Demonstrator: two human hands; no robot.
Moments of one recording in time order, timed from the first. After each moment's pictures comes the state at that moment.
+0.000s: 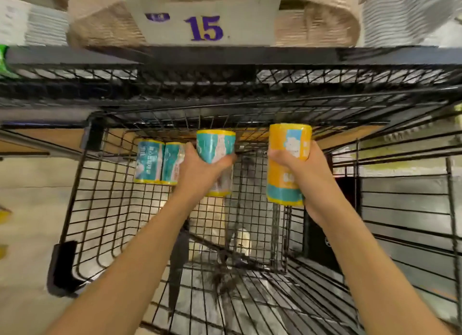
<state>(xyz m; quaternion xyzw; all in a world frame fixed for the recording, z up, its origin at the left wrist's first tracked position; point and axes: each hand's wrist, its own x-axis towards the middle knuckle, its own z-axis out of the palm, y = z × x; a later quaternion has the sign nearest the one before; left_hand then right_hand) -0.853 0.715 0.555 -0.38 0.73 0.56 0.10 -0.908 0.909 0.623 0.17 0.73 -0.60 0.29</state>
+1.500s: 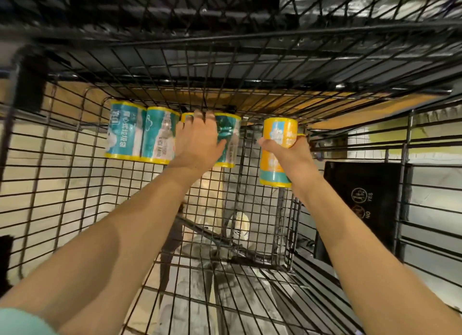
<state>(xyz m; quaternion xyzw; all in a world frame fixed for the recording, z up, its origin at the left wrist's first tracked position) -0.888 0.710 0.419 -0.16 0.96 0.07 0.20 -0.922 0.901 0.454 0.25 0.75 -0.51 0.34</state>
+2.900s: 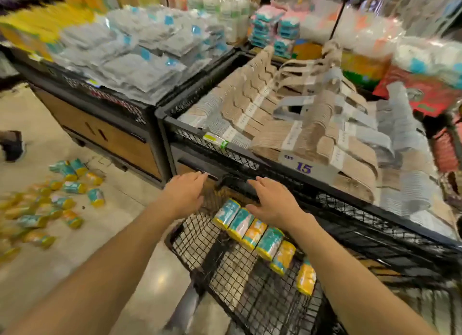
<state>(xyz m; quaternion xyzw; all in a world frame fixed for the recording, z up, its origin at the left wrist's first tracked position) -0.650 0.572 0.786 -0.25 0.96 0.07 0.08 -0.826 0.755 0.796 -0.54 0.83 0.00 0.13</state>
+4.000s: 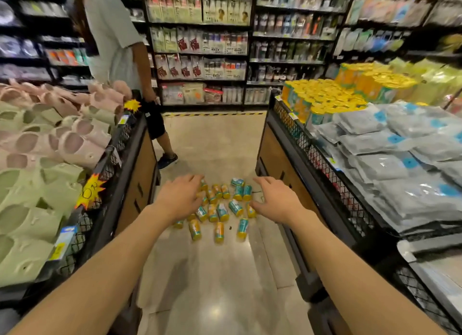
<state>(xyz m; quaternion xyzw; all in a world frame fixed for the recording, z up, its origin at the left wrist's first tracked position) -0.188 0.262 0.856 -0.69 0.72 0.06 -0.01 -0.448 0.217 0.861 -0.83 0.55 -0.01 0.11</state>
